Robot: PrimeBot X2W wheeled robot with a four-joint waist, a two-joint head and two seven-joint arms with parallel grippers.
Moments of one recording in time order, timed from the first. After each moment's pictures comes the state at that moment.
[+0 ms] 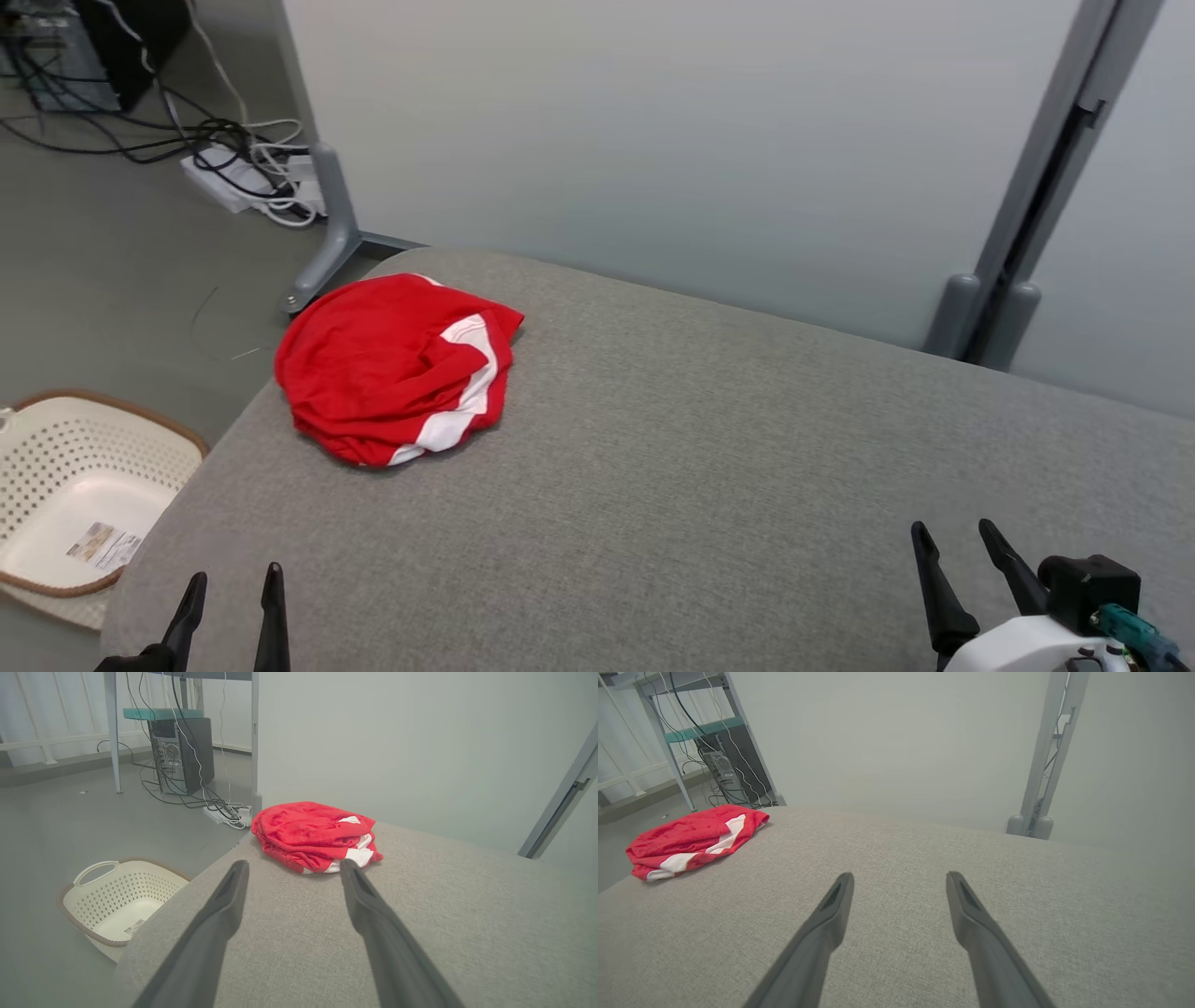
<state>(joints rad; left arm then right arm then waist) 0.18 0.18 -0.02 0.15 -0.32 0.05 -0.21 0.03 -0.05 0.03 0.24 0.22 0.13 -0.06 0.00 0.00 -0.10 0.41</state>
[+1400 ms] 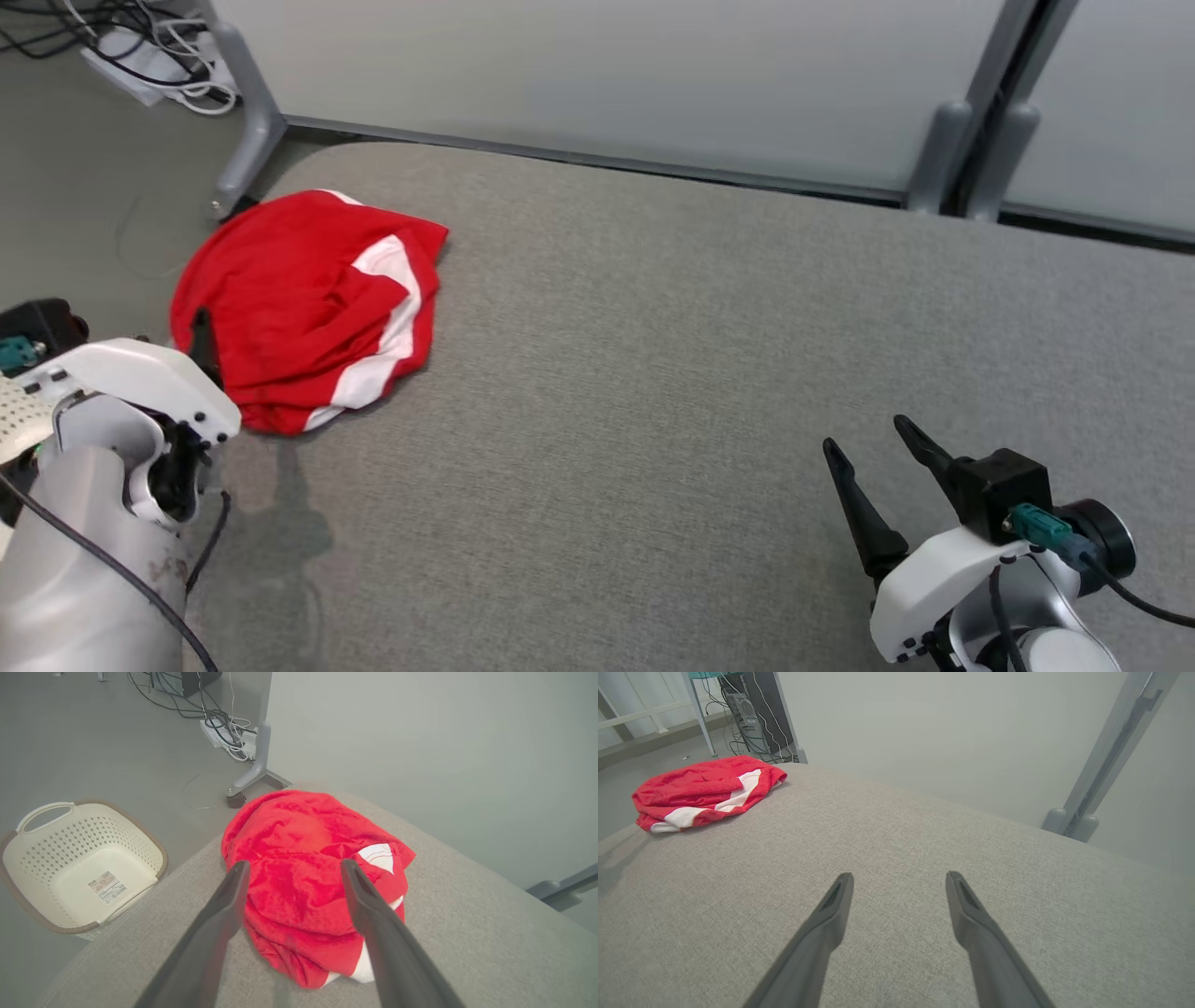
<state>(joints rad) -0.59 0.21 0.04 0.79 -0.52 0.06 0.12 -0.07 -0.06 0.17 0.02 0.08 0.13 0.15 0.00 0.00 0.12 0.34</state>
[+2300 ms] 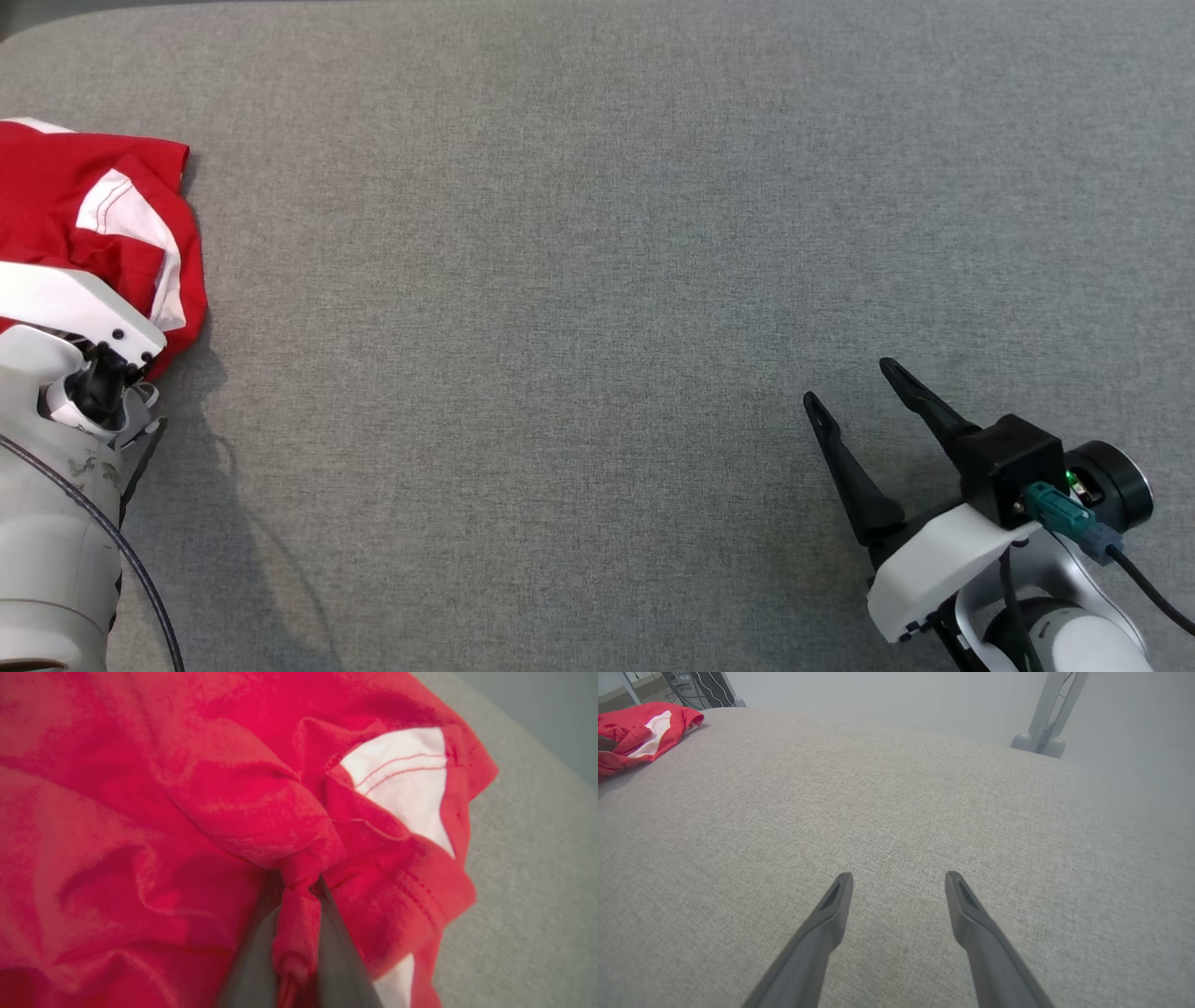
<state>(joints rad) -0.91 0.27 0.09 1.20 -0.60 0.12 0.22 -0.09 -0.13 0.24 -0.21 0.07 0.13 0.25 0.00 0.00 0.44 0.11</state>
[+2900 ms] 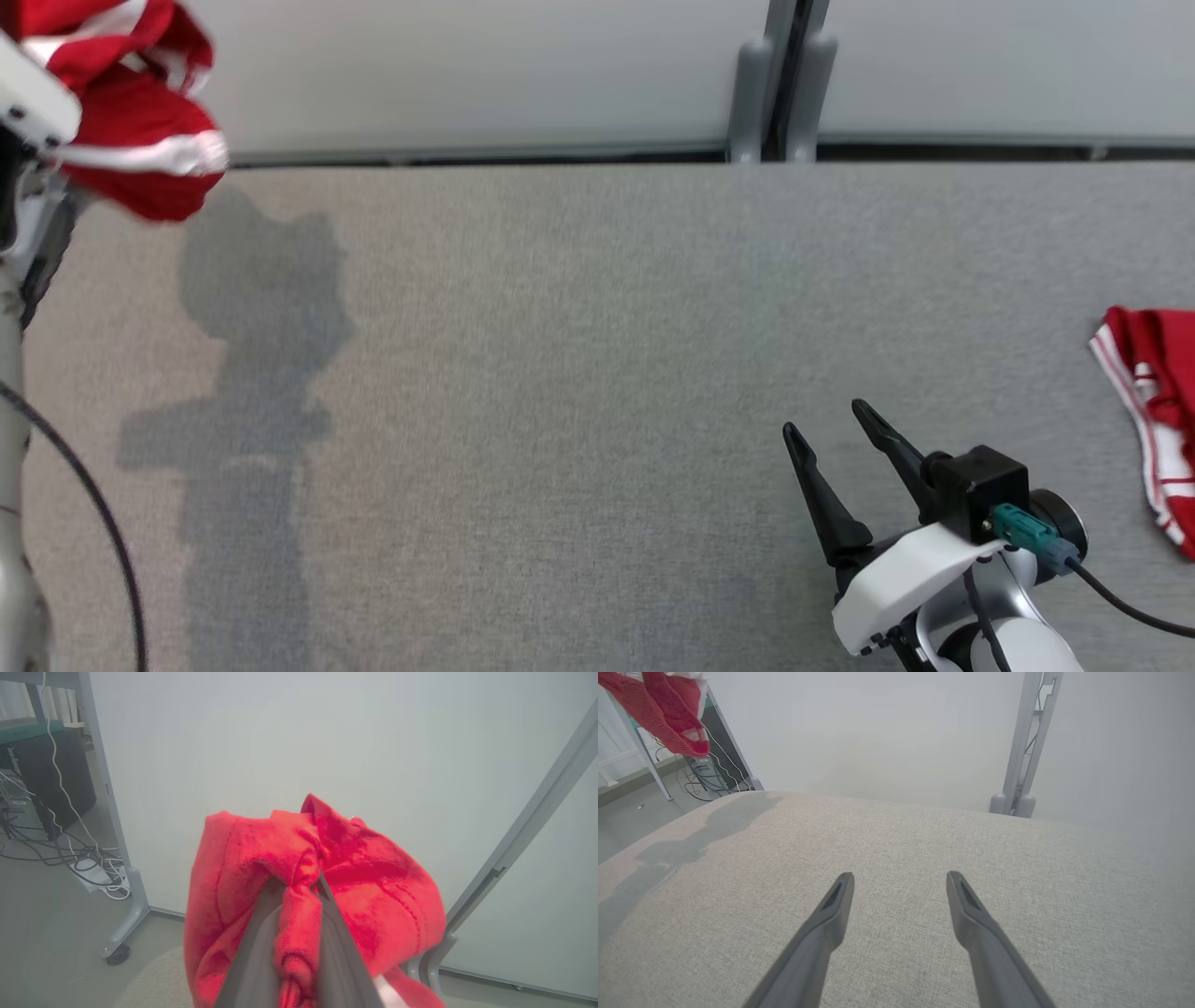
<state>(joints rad) -1.09 0.35 -0.04 0.90 -0.52 -0.06 0.16 -0.11 -0.05 0.24 0.04 0.16 0.13 0.07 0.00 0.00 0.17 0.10</state>
